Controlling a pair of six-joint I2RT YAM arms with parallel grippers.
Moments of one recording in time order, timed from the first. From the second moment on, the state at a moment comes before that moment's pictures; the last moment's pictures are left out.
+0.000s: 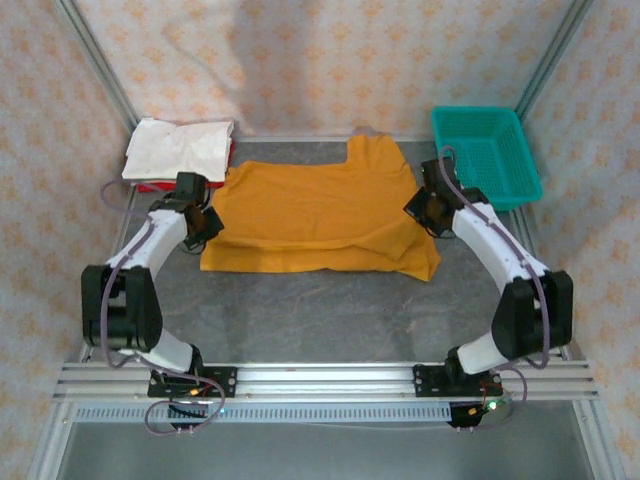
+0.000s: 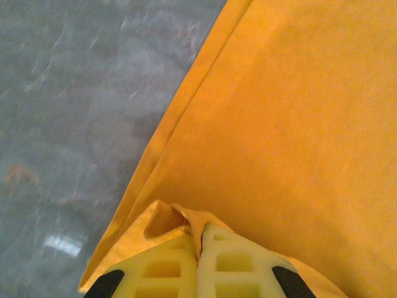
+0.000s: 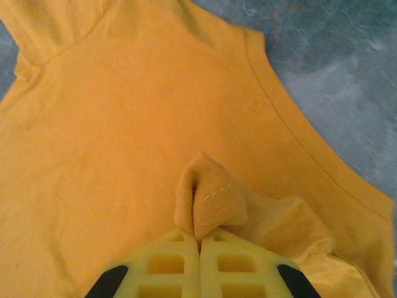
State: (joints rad) left arm 0.04 1.56 1.09 -0.68 -0.06 -0.59; right arm 0.21 1.51 1.21 -0.71 0.06 0.86
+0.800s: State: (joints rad) left arm -0.06 1.51 0.93 -0.57 -0.10 -0.57; right arm 0.24 1.51 1.05 -0.59 -0.15 0.79
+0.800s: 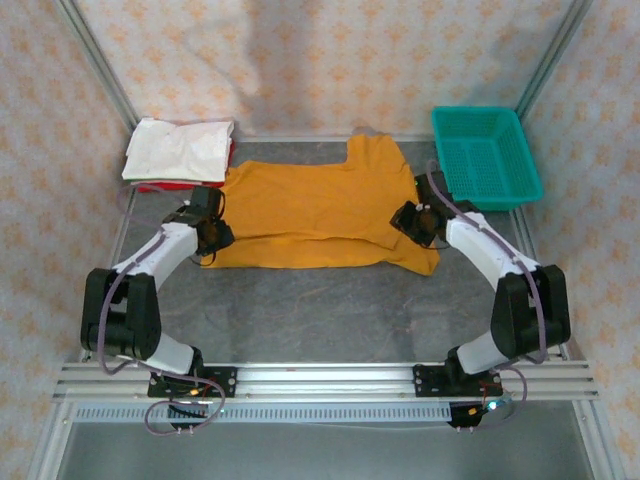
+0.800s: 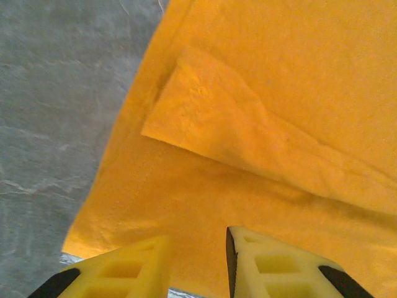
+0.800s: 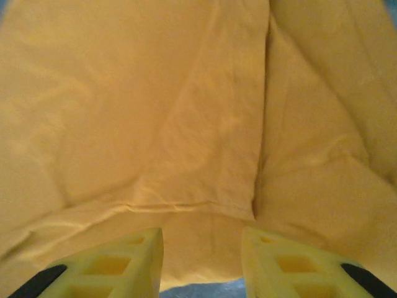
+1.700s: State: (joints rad) left arm -0.07 1.66 0.89 -0.45 -0.08 -0.57; right arm 0.25 1.75 1.05 -0.42 -0.15 0.84
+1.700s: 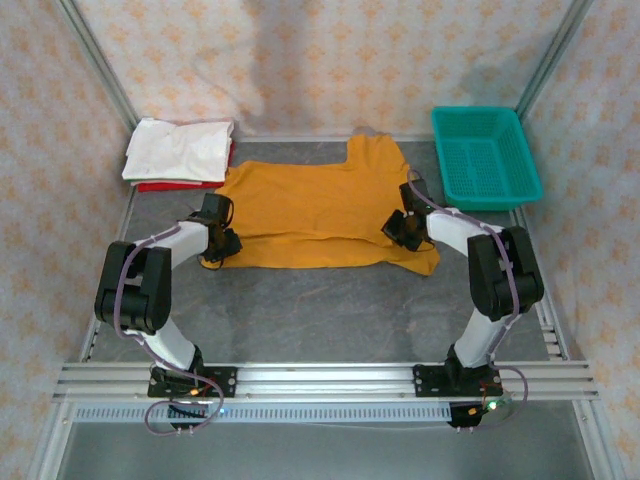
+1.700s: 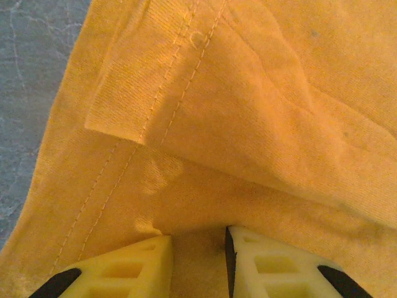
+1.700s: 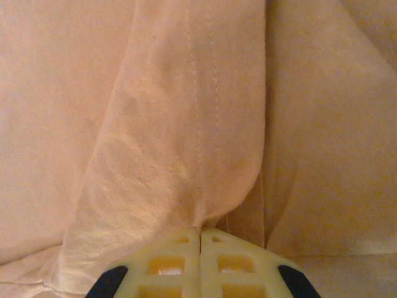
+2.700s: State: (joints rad) left arm 0.01 1.64 1.06 -0.50 -0.17 -0.53; right arm 0.23 1.93 1.52 -0.55 -0.09 0.73
